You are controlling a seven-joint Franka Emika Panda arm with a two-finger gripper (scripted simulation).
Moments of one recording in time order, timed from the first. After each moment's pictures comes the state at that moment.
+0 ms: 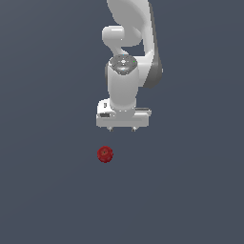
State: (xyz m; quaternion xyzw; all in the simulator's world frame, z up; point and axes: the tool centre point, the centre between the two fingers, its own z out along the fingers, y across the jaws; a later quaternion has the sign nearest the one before) arm -0.001 0.002 0.173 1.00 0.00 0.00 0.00
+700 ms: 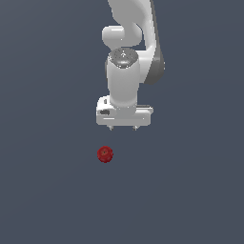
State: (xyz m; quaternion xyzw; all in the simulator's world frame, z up) arm 0.004 0.006 0.190 1.00 -0.01 0.00 0.00
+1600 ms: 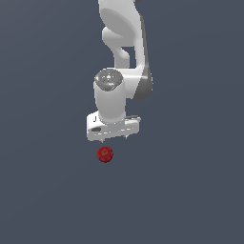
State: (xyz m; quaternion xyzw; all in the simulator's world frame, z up) arm 0.030 -0.033 0.149 0.99 0.10 0.00 0.00
